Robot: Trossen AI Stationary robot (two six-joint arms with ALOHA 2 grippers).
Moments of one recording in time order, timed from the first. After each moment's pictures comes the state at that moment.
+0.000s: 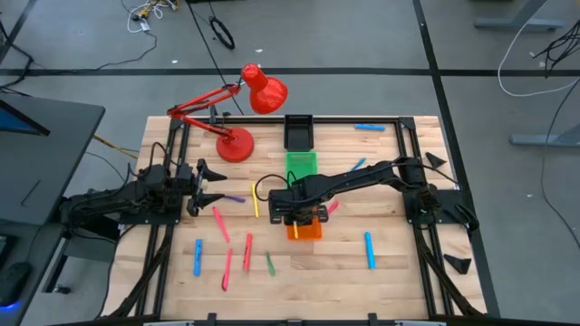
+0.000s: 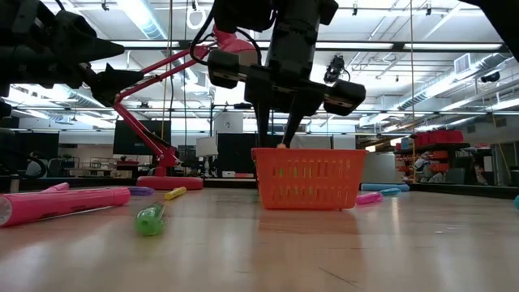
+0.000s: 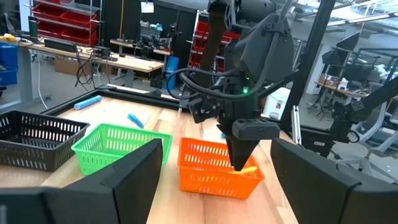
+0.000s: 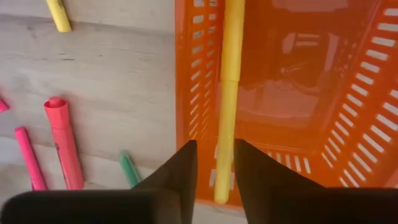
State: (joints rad) left arm 0.22 0.04 0.01 0.10 0.20 -0.22; right arm 0.11 2.13 1.74 -0.94 -0.17 1.59
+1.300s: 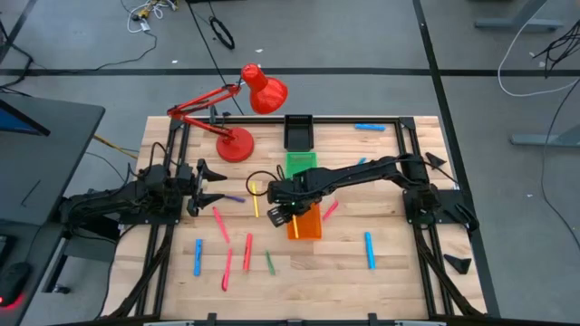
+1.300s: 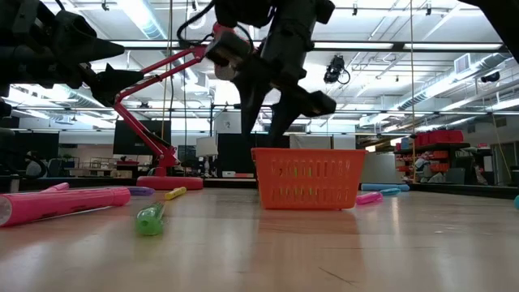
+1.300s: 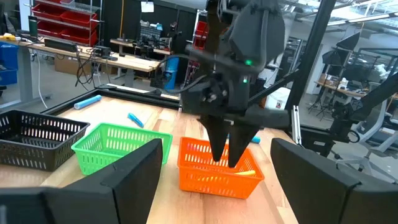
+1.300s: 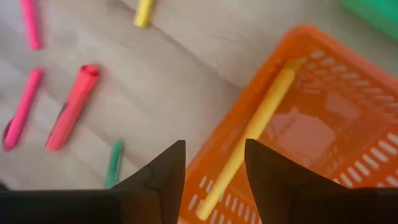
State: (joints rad) left arm 0.22 0.04 0.01 0.10 0.20 -0.22; right arm 0.07 2.10 1.74 -0.89 -0.11 1.04
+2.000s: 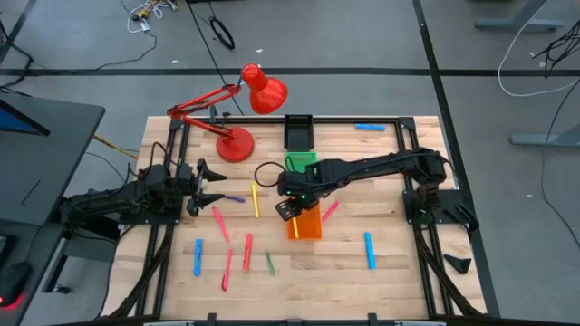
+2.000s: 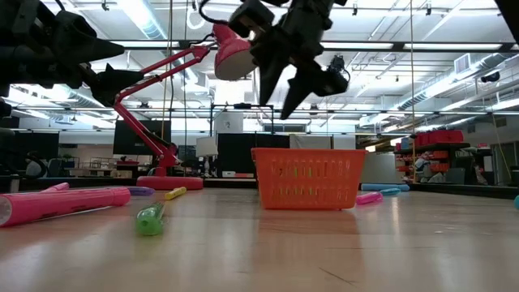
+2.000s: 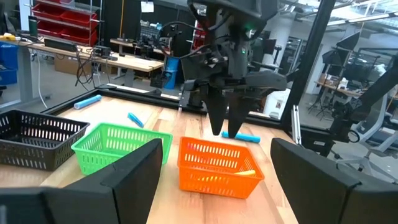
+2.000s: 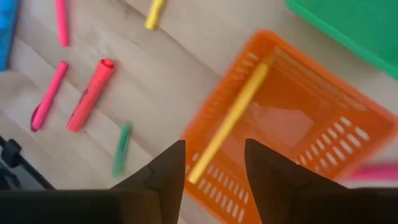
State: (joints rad) left arm 0.22 0.04 0.01 0.10 0.20 -0.22; right arm 0.06 1.95 1.65 -0.91 -0.11 1.03
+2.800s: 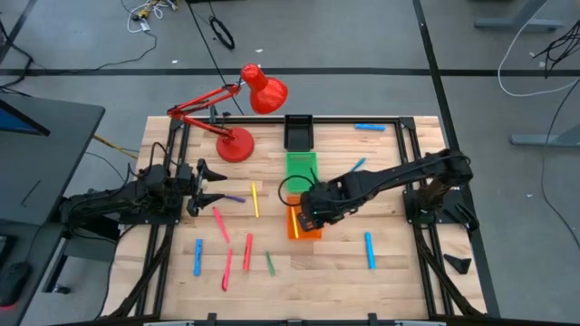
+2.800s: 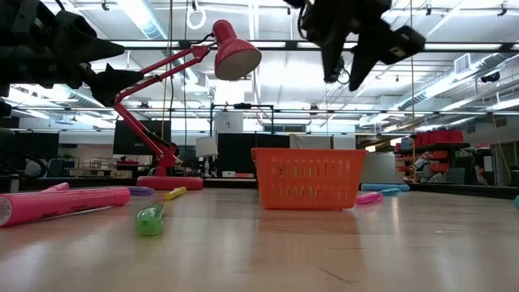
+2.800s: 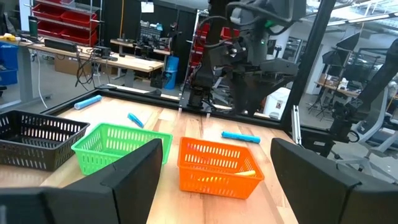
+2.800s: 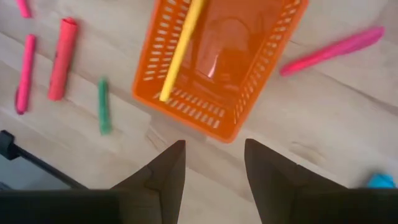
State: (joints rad) left arm 0.22 0.04 0.01 0.10 0.20 -0.22; right arm 0.21 1.75 1.51 -1.03 -0.05 1.36
